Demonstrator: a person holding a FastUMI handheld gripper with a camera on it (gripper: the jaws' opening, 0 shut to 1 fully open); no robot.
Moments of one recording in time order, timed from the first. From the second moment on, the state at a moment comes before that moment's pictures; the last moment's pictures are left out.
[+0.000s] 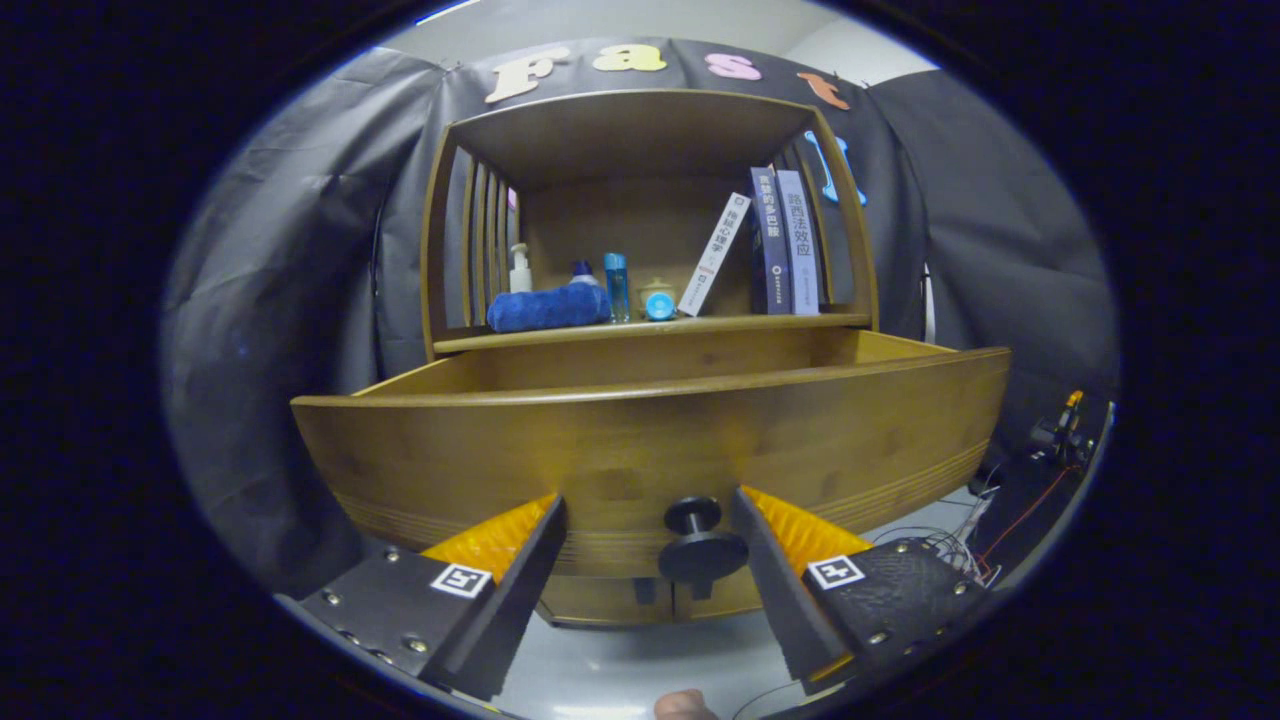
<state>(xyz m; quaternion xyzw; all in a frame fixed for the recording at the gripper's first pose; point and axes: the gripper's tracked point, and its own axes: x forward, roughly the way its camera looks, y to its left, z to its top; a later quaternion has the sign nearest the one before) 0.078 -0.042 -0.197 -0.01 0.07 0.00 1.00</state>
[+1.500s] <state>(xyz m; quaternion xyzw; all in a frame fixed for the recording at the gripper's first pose) 0.185 -0.035 -0.187 -0.02 0.01 0.00 1.00</state>
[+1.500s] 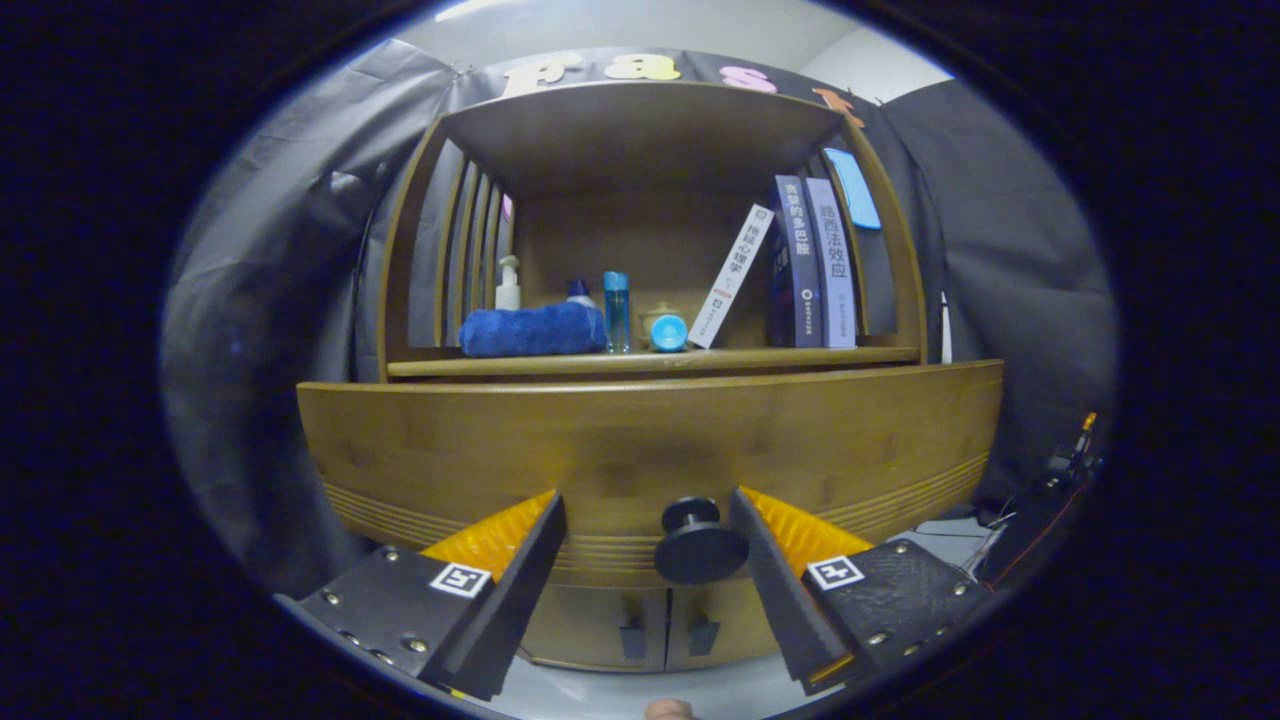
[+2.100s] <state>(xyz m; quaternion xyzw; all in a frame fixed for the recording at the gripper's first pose) 0.258 -0.031 -0.189 -0.03 0.01 0.02 1.00</state>
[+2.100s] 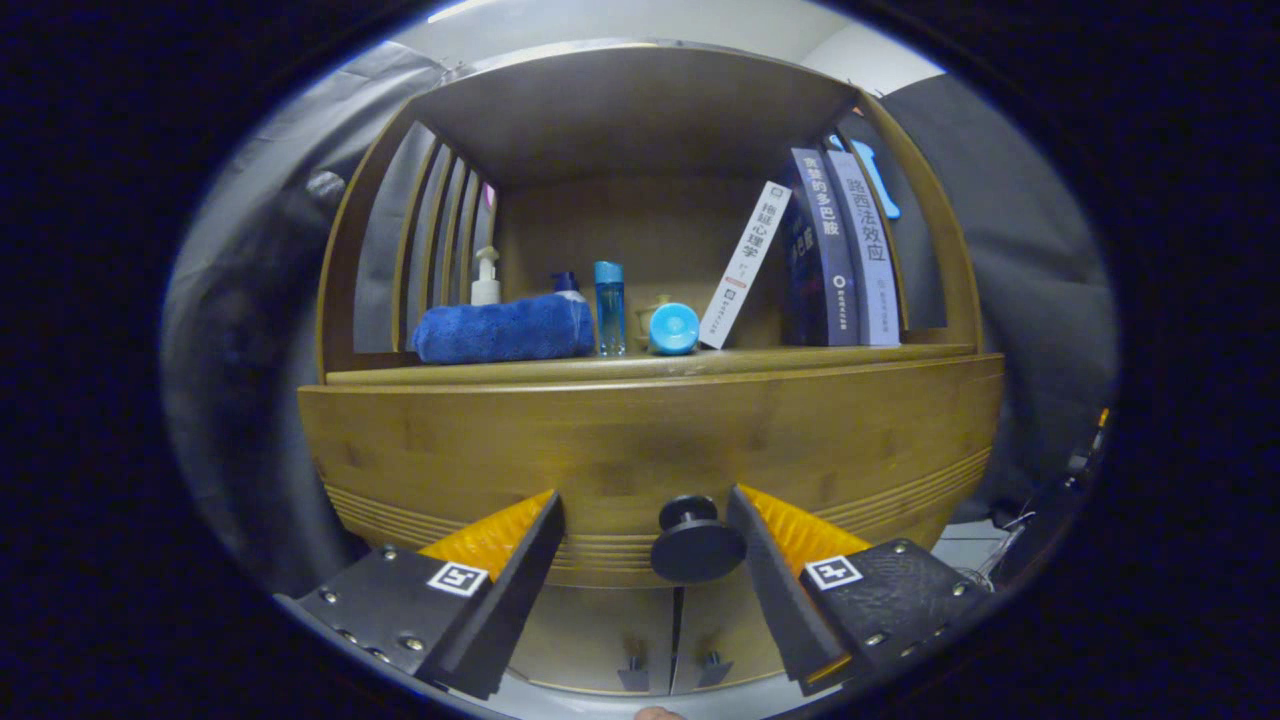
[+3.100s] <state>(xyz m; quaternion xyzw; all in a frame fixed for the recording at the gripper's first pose) -0.034 -0.063 0.042 -0.01 -0.02 0.01 1.00</state>
